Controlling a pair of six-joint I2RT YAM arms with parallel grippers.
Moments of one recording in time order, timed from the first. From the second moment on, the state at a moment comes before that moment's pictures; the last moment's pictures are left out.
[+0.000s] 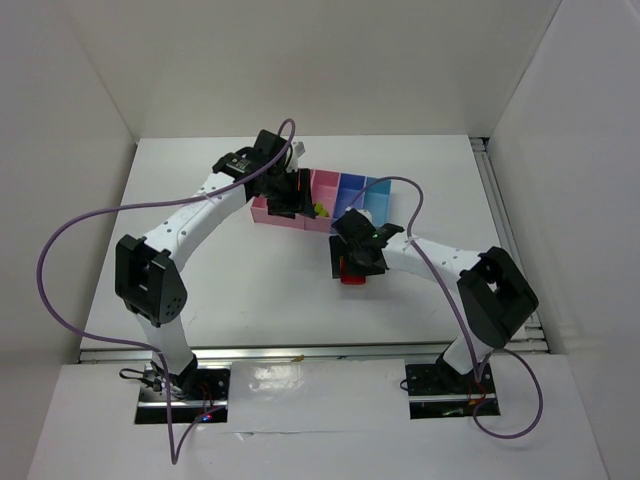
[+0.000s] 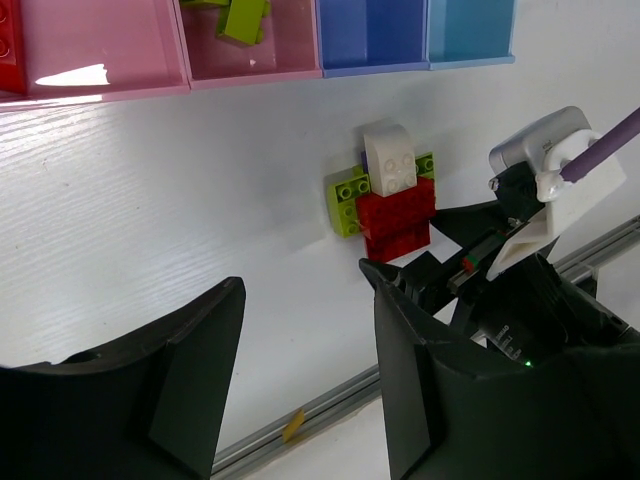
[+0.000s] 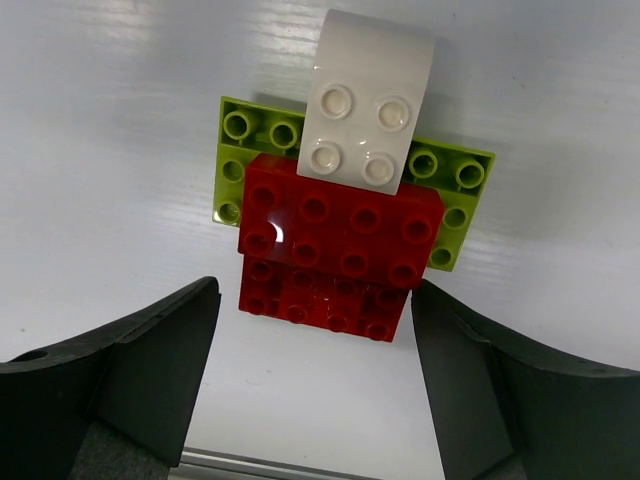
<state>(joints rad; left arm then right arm) -0.49 1.79 1.71 -0.86 0.23 -0.44 0.71 1.59 1.01 -0.54 0.18 0.58</state>
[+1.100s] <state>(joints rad) -0.49 1.80 1.63 -0.85 0.26 -0.39 0.74 1.62 1.06 -0.61 0.21 0.62</state>
